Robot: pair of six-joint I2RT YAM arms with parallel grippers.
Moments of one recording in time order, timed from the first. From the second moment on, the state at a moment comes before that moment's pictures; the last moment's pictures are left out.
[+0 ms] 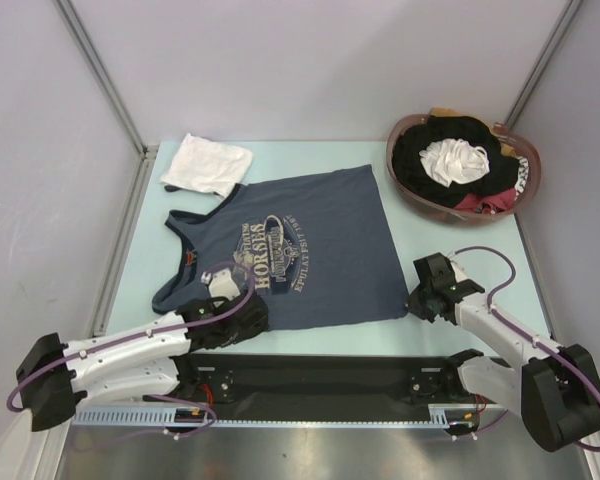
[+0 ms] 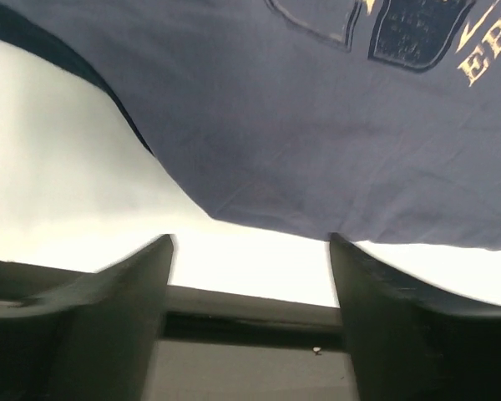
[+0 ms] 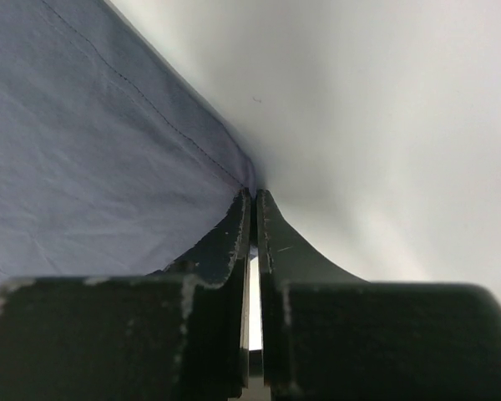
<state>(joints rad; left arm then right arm) -1.02 0.93 0.51 -0.78 -0.45 -1.34 0.35 1.06 0.45 -0.52 0.15 1.02</state>
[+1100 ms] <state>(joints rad) -0.99 1.23 0.56 -0.60 -0.51 -1.20 0.35 1.02 0.45 -0.55 0.16 0.99</state>
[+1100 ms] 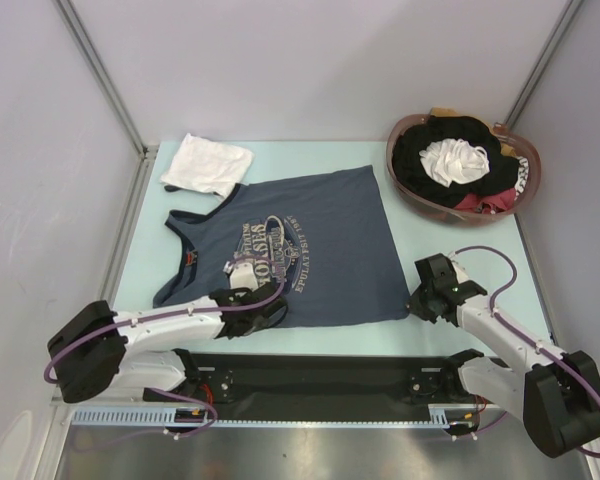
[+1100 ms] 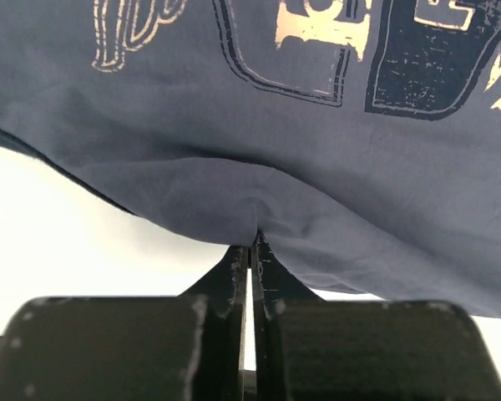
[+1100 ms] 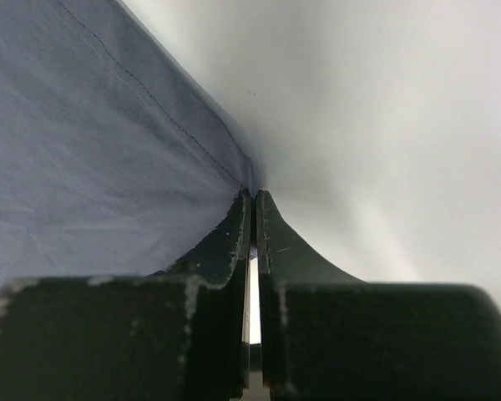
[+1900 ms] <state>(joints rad) -1.01 1.08 0.60 -0.82 -0.33 -1.13 0.38 0.99 0.59 -0.72 0.22 0.88</state>
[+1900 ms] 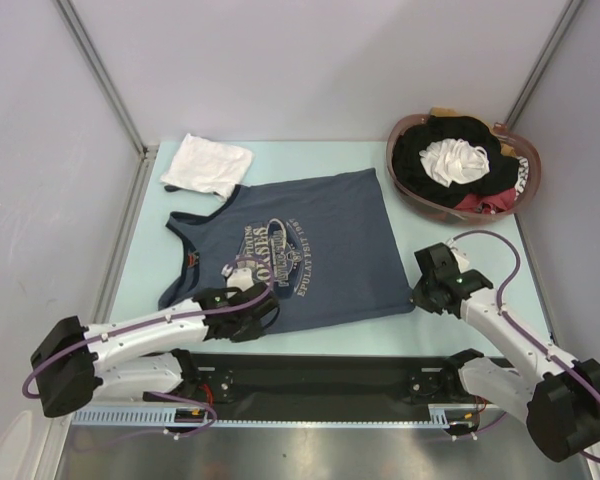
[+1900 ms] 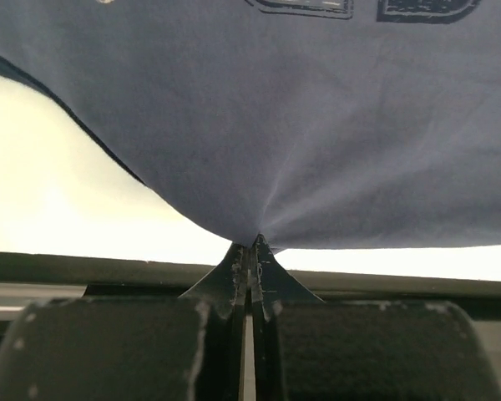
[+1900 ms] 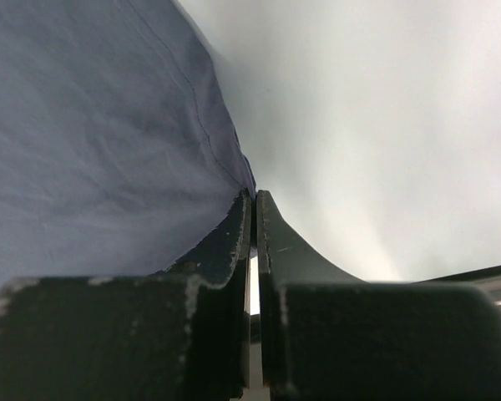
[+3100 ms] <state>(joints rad) -0.54 1.35 0.92 -0.72 -0.22 -0.65 0.27 1.54 1.02 -0.51 0.22 0.75</state>
